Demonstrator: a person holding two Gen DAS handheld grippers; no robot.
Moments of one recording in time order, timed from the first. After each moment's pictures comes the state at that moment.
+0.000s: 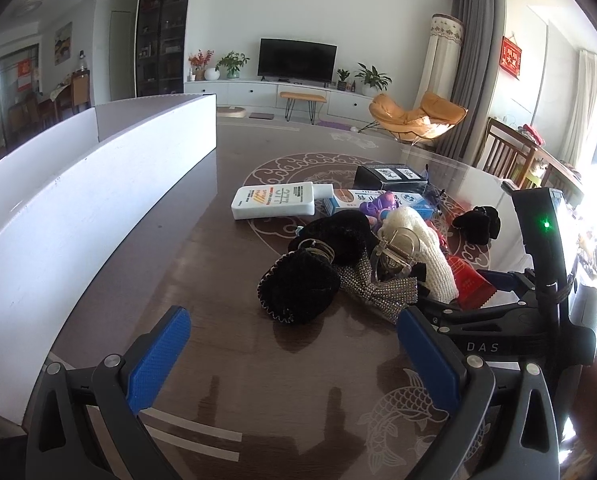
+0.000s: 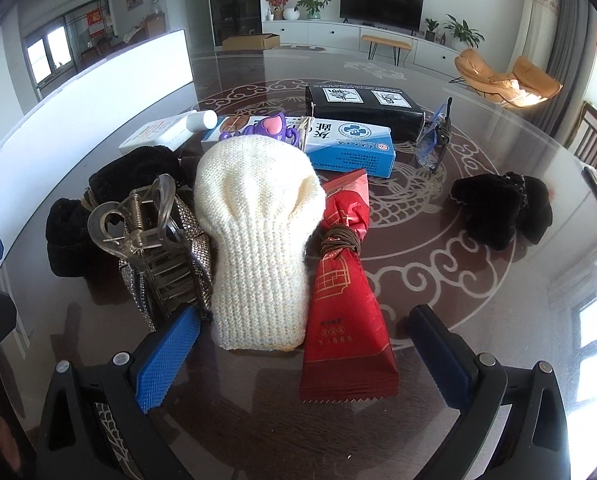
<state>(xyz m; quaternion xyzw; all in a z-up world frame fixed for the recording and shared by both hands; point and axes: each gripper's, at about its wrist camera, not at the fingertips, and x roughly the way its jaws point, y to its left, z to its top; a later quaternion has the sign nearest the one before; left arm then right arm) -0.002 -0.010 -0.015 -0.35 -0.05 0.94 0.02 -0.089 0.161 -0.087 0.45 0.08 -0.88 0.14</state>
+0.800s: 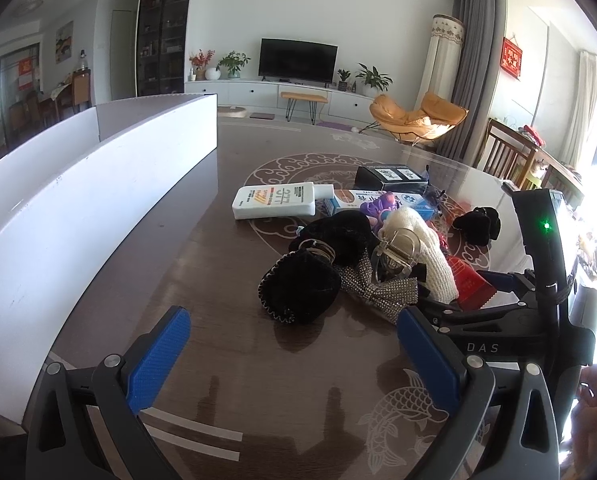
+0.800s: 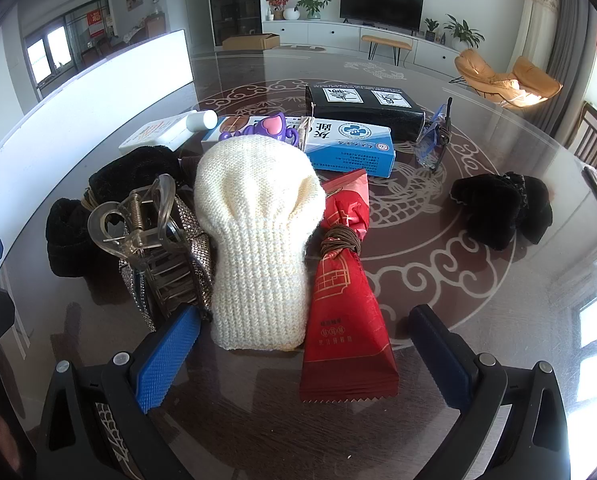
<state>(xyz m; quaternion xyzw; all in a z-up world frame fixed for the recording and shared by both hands) -0.003 -0.009 -0.016 -0.35 -0.06 0.94 0.02 -0.089 0.161 -0.087 0.45 0.08 -0.88 0.14</state>
